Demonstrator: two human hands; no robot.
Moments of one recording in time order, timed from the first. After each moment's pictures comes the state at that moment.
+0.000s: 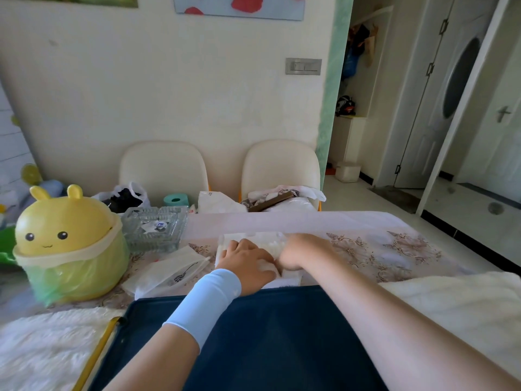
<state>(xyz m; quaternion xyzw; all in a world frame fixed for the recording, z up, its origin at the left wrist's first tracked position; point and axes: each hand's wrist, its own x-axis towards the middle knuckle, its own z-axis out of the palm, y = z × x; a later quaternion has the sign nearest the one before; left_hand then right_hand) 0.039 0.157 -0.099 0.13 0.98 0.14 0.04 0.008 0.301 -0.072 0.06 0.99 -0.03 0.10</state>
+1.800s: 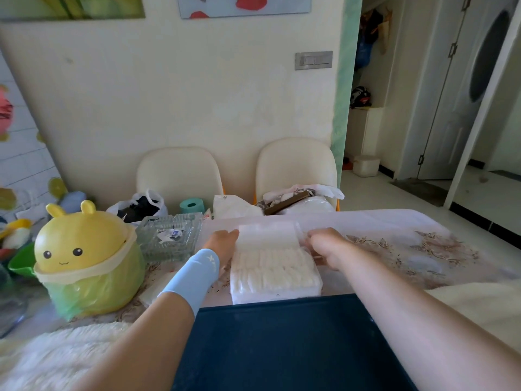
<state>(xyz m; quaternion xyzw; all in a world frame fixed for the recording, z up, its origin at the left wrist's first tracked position) -0.052 0.092 -0.109 -0.13 0.81 0.56 0.04 -0.046 0.329 -0.101 0.17 0.77 -0.60 0.09</state>
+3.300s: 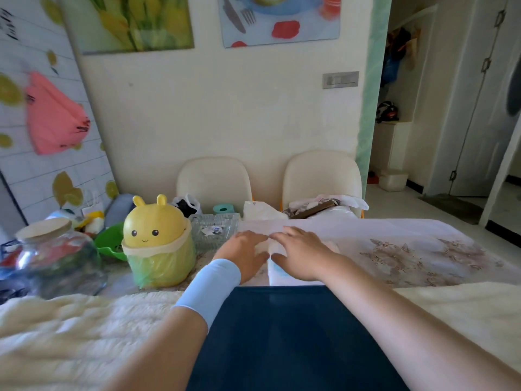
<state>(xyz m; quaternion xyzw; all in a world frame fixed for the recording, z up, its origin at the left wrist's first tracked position) 0.072 0.071 -0.062 0.07 0.98 0.18 -0.06 0.053 0.240 -0.060 -0.24 0.96 -0.10 -0.01</state>
